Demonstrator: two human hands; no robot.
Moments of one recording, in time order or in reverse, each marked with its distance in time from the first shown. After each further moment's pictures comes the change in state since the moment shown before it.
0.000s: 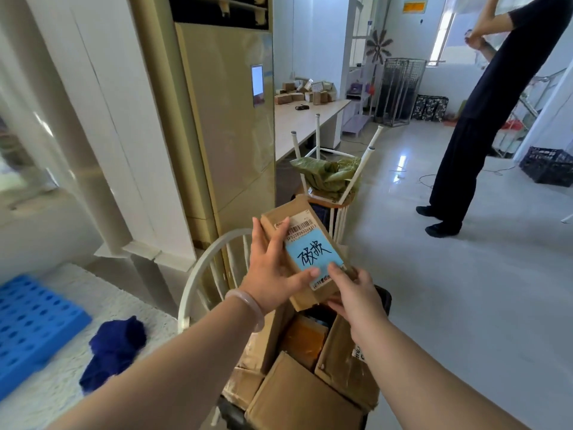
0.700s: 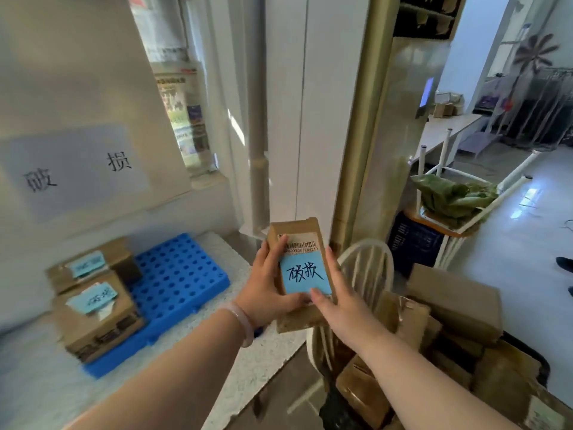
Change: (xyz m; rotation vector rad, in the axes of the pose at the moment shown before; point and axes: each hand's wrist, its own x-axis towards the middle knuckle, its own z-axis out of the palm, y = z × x) left_hand -0.125 -0.098 -0.217 0.058 0.153 -0.244; right_hand -0.094 0.016 0.225 -0.623 -0.716 -0.402
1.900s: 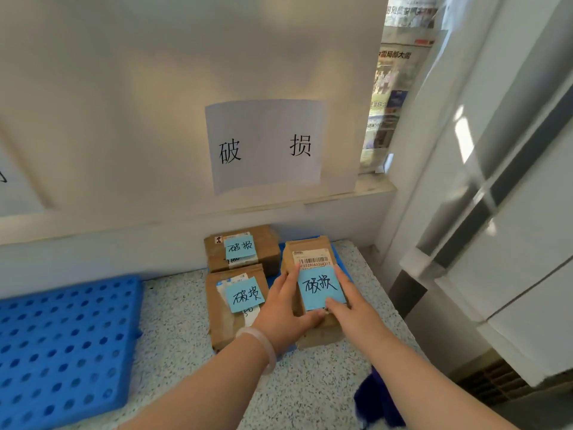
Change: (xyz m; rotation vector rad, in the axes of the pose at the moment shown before) left_hand -0.050 -0.225 -0.226 -0.023 0.324 -0.523; right_hand 0.218 -0.096 0.304 -0.058 -0.358 0.029
